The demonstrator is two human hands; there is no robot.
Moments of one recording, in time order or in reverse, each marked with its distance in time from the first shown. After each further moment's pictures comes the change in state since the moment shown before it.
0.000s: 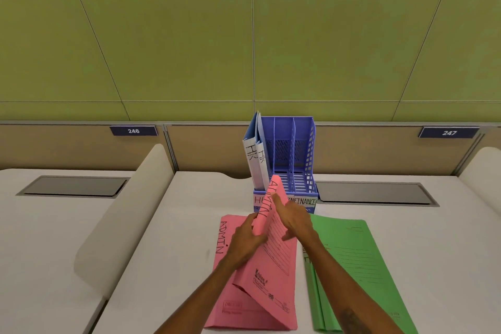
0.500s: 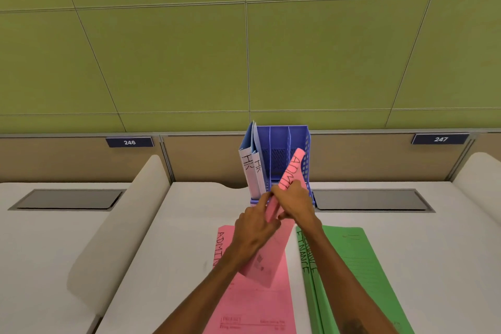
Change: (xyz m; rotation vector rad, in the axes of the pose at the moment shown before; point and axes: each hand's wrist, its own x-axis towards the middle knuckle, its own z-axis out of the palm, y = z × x) left_hand 0.004 0.076 -0.013 0.413 0.181 0.266; right_hand -0.019 -0.058 -0.042 0.050 0.181 -0.105
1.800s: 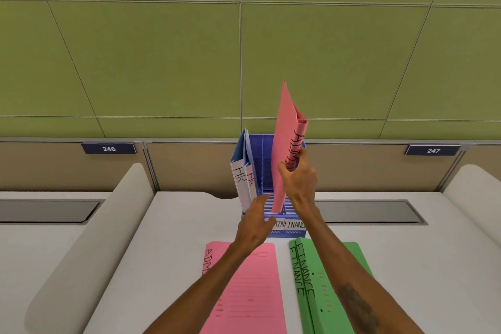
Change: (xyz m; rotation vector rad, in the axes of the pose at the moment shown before) left_hand 0.080 -0.023 0.036 -0.248 -0.026 0.017; right_hand 0.083 -0.027 -0.014 0.113 0.431 -0.467
